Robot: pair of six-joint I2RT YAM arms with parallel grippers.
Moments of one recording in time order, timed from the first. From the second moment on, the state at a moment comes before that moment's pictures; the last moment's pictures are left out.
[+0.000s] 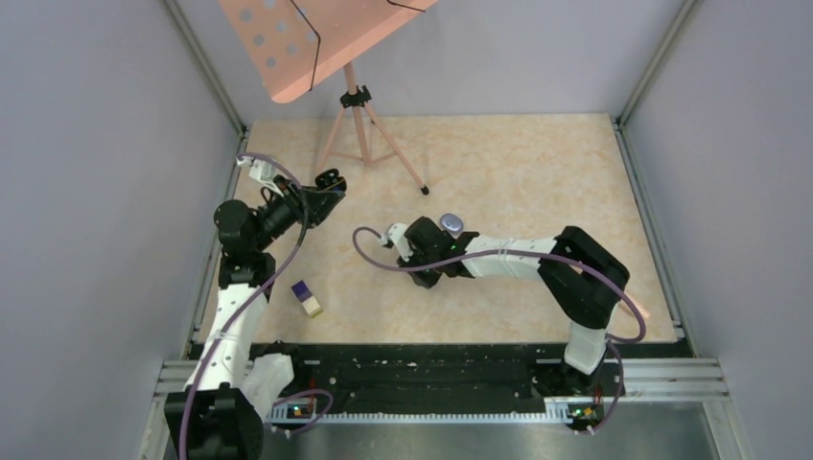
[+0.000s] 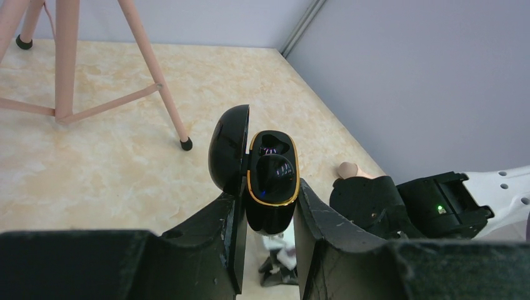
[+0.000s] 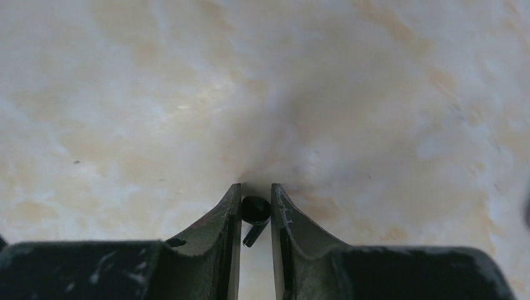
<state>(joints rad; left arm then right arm) 0.08 0.90 0.63 0.40 0.82 -0.62 0.95 1.84 1.11 -0.24 -0.12 -0.18</state>
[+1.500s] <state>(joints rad) 0.08 0.94 0.67 0.34 0.83 -0.59 0.75 1.88 1.26 -0.57 -0.45 -0.55</state>
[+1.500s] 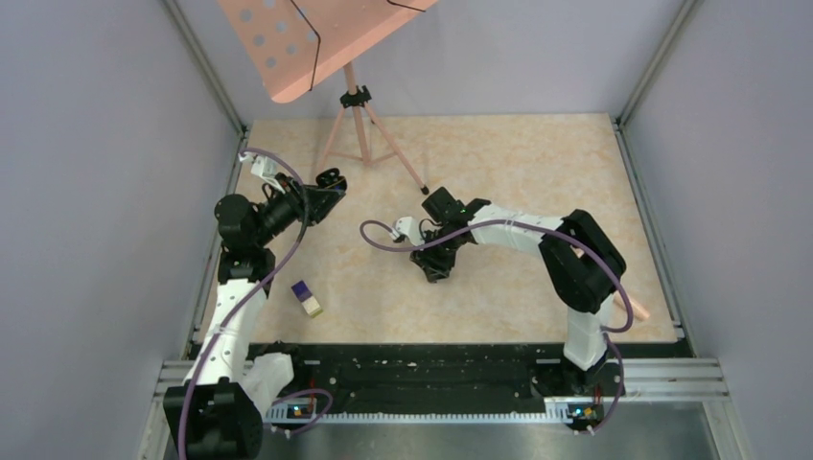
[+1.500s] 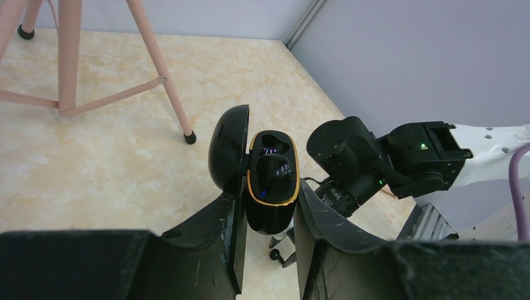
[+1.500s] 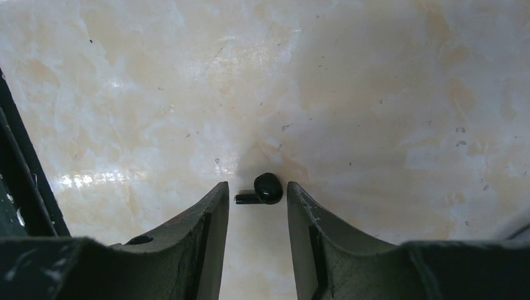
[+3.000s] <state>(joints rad) 0.08 0.94 0.64 0.35 0.85 -0.58 0.76 1.91 1.27 -0.51 -0.36 -0.58</state>
